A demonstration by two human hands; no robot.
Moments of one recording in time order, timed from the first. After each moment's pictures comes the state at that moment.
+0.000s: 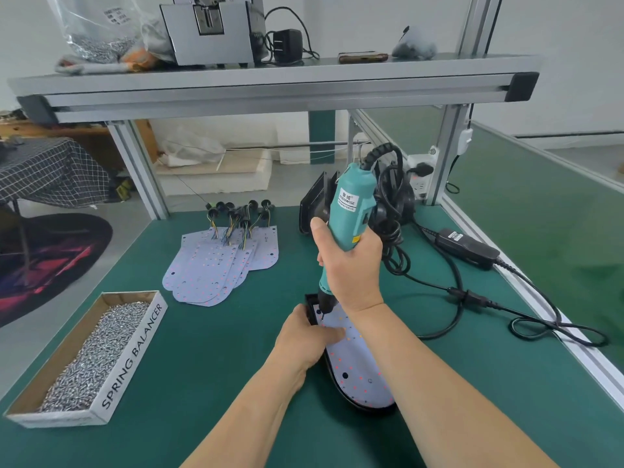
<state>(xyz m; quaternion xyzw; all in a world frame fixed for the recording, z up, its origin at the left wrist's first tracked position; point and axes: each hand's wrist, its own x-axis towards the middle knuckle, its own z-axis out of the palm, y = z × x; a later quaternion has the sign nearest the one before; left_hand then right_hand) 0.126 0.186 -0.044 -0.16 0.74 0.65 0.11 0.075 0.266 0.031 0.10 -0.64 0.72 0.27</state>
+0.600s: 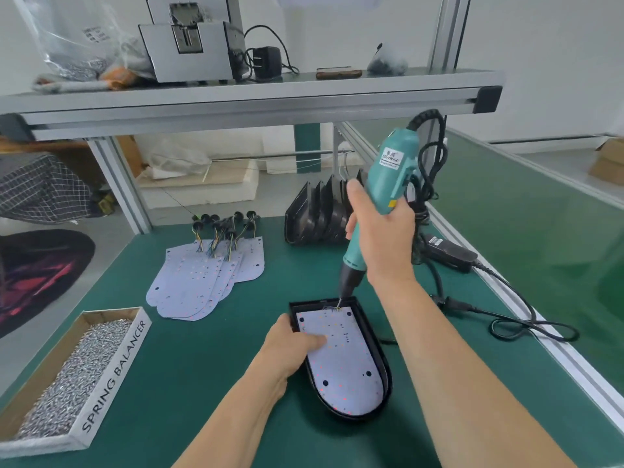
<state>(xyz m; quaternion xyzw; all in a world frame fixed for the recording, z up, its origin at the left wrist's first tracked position) 0.124 0.179 -0.044 -0.15 0.73 0.66 0.13 0.063 0.321 0.076 0.05 -0.62 0.74 0.25</state>
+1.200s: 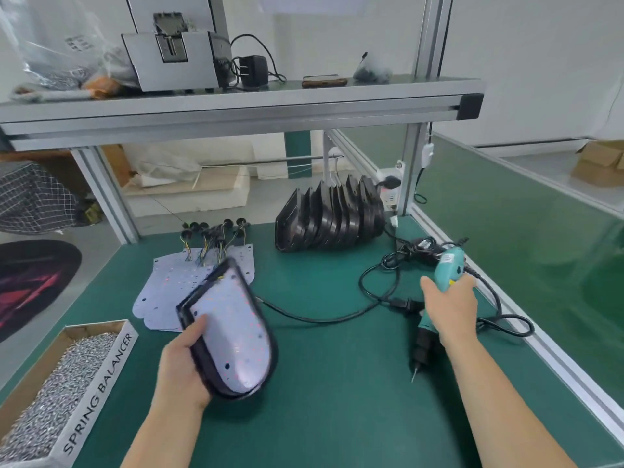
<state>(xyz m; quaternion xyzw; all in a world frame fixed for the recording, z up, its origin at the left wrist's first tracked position) 0.121 0.081 -0.055 -0.26 0.43 0.86 -0.04 0.057 0.453 -0.044 -0.30 -0.80 0.50 0.18</state>
